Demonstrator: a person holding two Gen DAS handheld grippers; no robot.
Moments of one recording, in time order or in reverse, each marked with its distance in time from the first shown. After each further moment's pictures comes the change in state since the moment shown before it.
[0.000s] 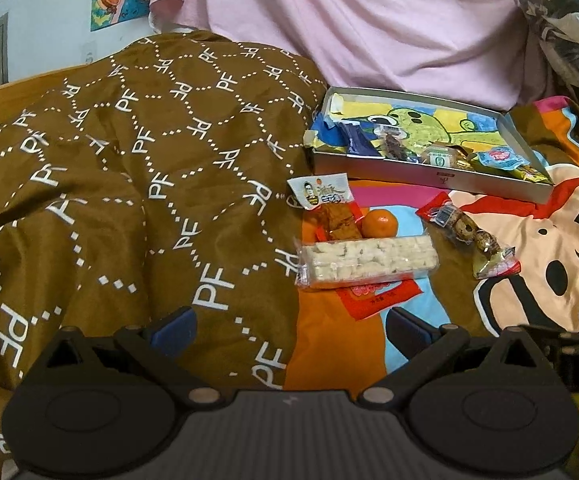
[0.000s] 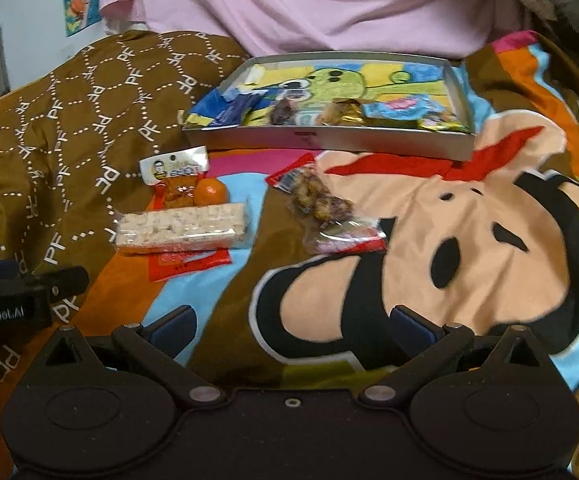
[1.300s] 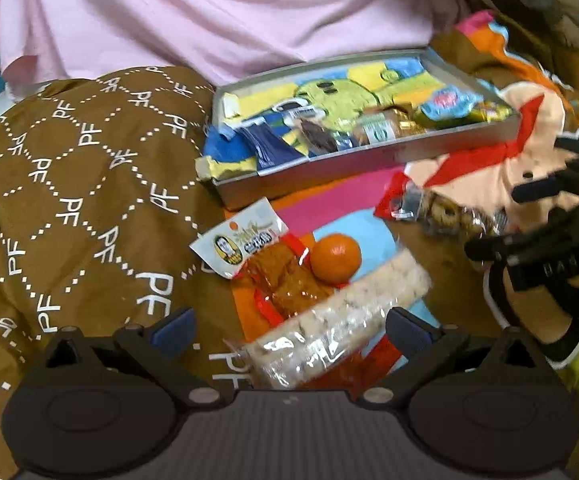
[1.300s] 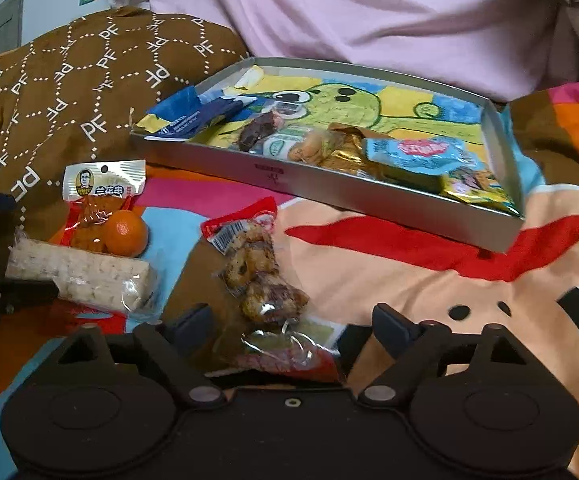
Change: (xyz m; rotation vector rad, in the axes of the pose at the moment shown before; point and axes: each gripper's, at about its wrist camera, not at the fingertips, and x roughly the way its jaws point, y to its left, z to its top) left arm 0.088 -0.037 0.049 0.391 0.026 -0.146; right arm 0.102 -0.043 0.050 -0.182 -0.051 -0.008
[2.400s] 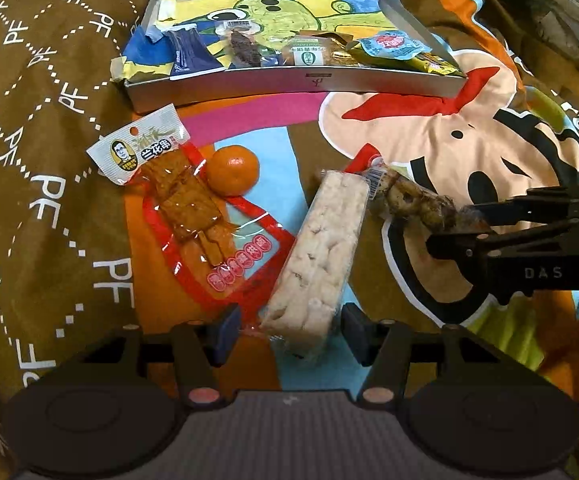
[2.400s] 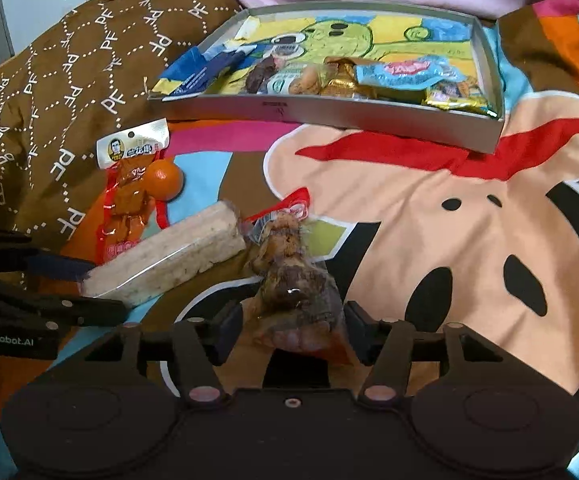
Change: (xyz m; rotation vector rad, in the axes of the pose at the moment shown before) left arm 0.002 -0.011 -0.001 -0.127 0.266 -0.282; right arm -0.041 -0.010 -0.015 0.139 0.197 0.074
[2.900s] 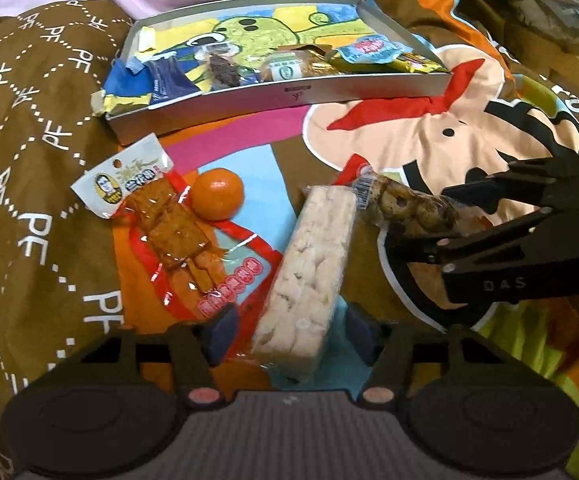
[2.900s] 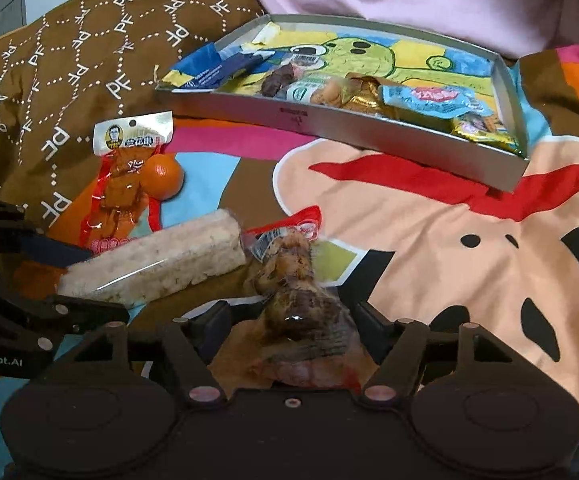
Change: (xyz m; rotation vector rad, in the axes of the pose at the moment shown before) left arm 0.009 -0.013 -0.001 0.088 -0.064 0.025; right arm 0.023 0.016 0.000 -0.107 -0.046 -0.049
